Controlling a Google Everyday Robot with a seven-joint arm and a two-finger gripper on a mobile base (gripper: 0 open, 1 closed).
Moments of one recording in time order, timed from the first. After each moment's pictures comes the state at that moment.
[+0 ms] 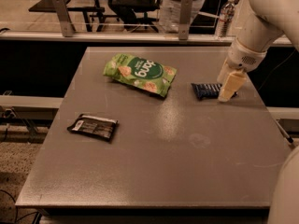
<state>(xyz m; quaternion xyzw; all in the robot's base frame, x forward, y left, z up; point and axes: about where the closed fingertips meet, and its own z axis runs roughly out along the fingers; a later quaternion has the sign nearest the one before) 0.615 -0.248 0.836 -0.62 0.78 0.05 0.10</state>
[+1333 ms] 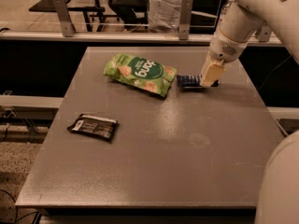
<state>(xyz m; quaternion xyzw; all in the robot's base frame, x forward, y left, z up) 0.634 -0.194 0.860 -0.62 0.77 0.05 0.12</state>
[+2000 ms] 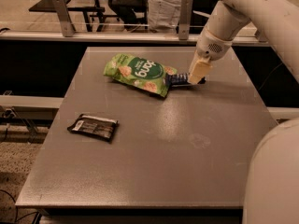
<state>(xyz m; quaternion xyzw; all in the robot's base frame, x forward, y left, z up) 0.648 -0.158 0.859 -0.62 0.77 0.06 0.14</state>
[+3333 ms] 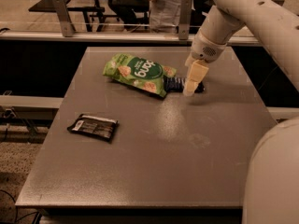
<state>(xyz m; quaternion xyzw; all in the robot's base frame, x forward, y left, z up) 0.654 -0.142 0.849 -0.62 0.76 0.07 0.15</state>
